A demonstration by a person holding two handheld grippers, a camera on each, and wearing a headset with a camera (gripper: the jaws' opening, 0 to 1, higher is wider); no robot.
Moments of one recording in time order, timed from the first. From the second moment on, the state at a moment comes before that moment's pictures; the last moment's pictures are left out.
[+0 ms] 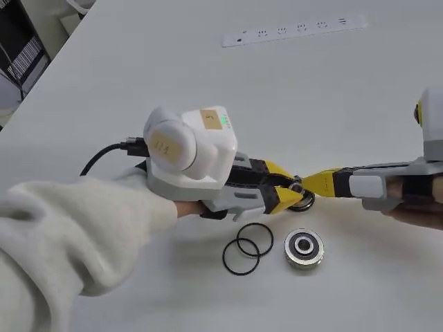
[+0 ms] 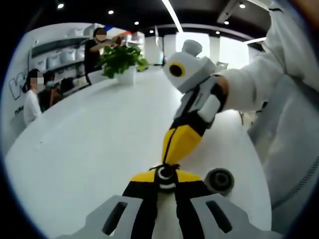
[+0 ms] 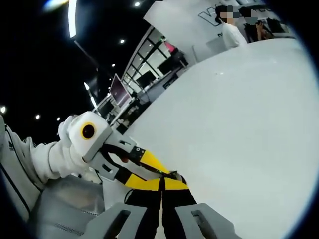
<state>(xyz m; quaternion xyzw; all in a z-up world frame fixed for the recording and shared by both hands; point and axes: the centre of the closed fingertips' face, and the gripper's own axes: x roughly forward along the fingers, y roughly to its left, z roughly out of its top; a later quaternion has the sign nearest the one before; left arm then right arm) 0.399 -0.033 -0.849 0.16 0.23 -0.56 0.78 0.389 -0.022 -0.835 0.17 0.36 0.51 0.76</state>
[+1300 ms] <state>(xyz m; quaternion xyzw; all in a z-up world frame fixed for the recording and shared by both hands) 0.374 -0.028 -0.792 0.19 0.19 -0.56 0.78 0.397 -0.038 -0.819 0.12 0.34 0.49 0.79</state>
